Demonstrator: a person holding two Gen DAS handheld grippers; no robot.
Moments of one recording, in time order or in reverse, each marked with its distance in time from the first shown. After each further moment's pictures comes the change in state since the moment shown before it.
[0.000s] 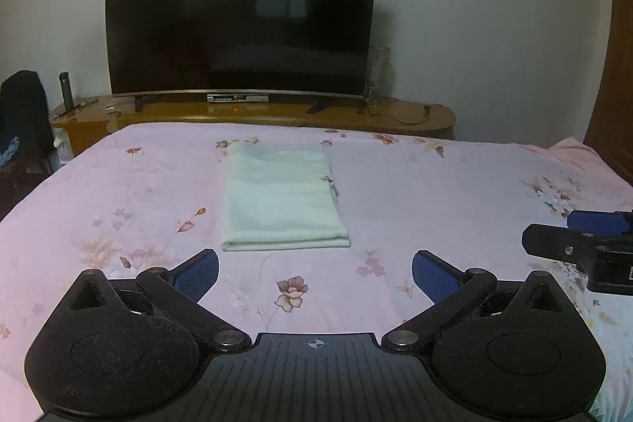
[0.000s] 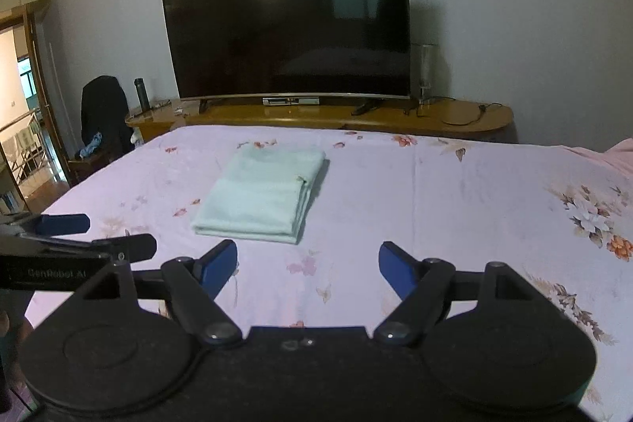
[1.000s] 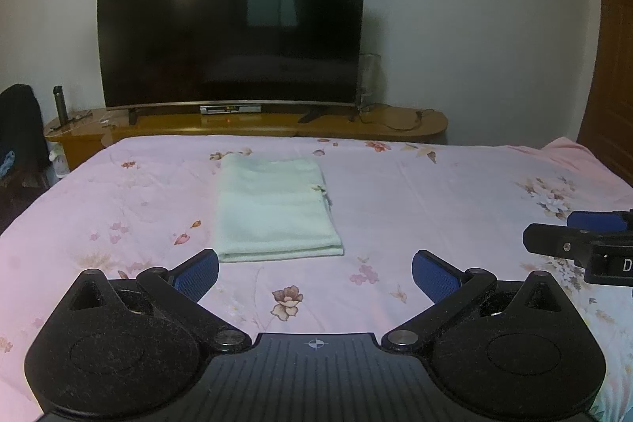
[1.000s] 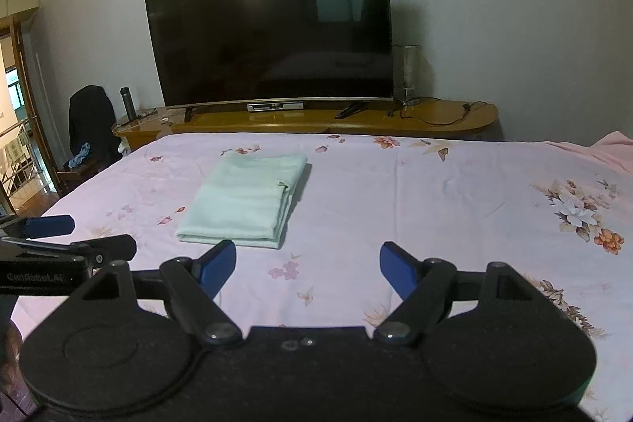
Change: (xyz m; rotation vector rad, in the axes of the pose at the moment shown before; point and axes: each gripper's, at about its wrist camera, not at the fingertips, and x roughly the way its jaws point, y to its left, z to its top) left arm -0.011 -0.009 0.005 0.026 -0.027 -0.009; right arm -0.006 -0.012 -0.003 0.030 -0.009 -0.028
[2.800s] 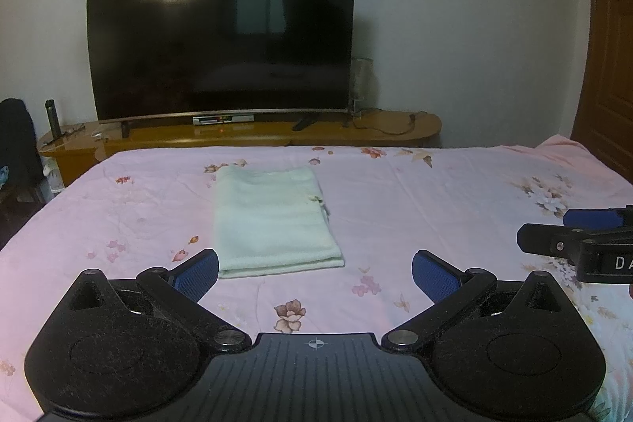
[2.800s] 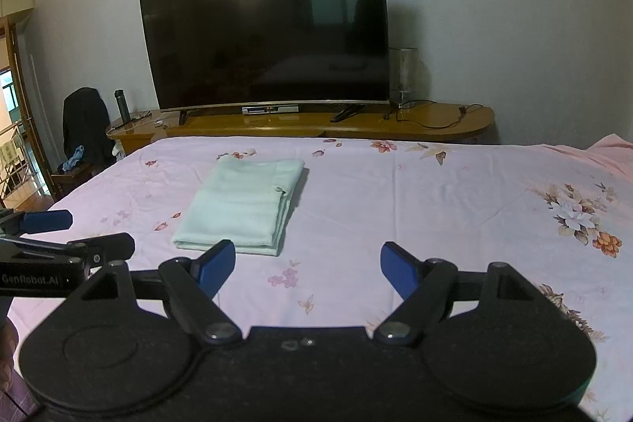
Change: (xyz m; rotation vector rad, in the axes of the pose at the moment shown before) left arm 0.002 0.000 0.008 0.030 -0.022 -0.013; right arm 0.006 0.010 0.005 0.010 -0.009 -0.027
